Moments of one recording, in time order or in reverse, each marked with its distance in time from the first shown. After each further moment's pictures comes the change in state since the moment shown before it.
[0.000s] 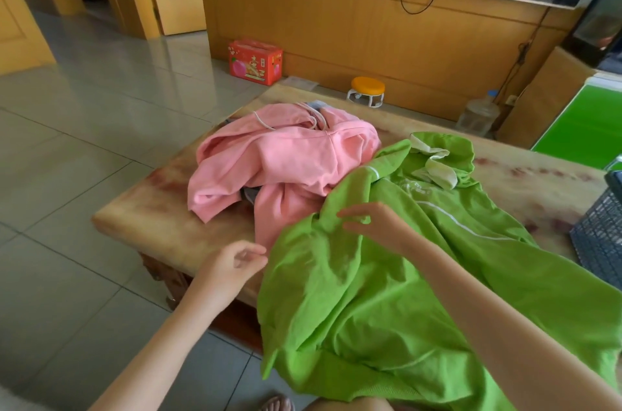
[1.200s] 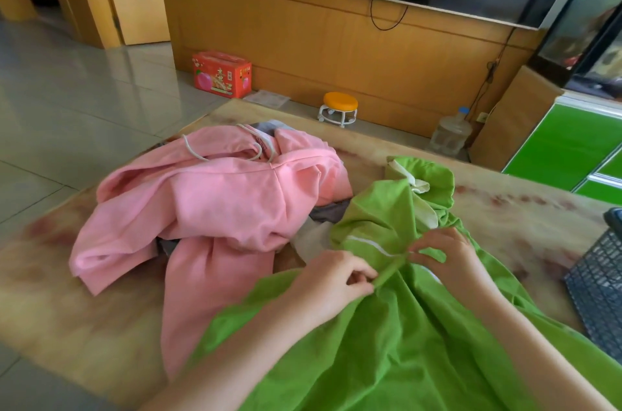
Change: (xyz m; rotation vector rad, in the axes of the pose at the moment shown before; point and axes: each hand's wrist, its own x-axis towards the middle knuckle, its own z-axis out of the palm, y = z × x) left_hand 0.123 0.130 0.167 0.245 -0.305 0.590; right_hand 0.003 0.160 -0.092 -0.088 0.425 0.072
